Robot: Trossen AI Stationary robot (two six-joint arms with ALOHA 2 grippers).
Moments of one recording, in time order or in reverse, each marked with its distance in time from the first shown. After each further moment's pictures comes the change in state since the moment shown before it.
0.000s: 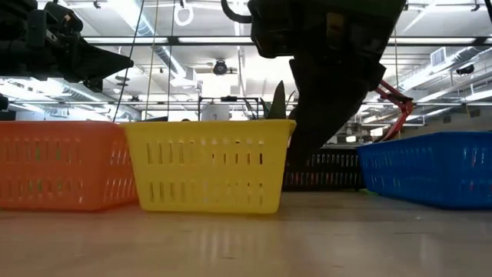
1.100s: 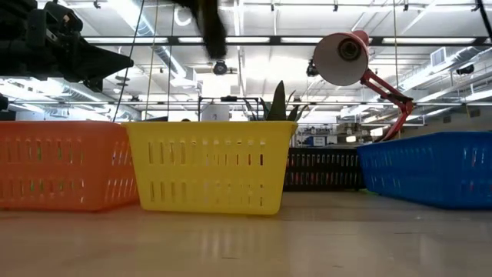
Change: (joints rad) left arm 0.000 0.000 0.000 0.004 0.000 0.000; right arm -0.030 0.107 0.012 0.987 -0.018 -0.398
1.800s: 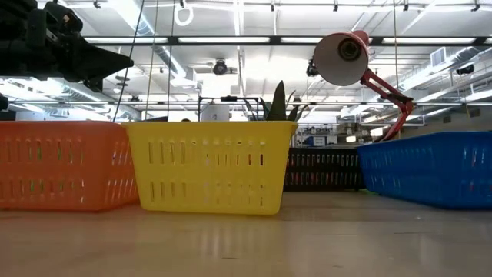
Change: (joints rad) left arm 0.000 0.000 0.000 0.001 0.000 0.000; right arm 0.243 -0.194 -0.001 -0.530 0.425 -0.083
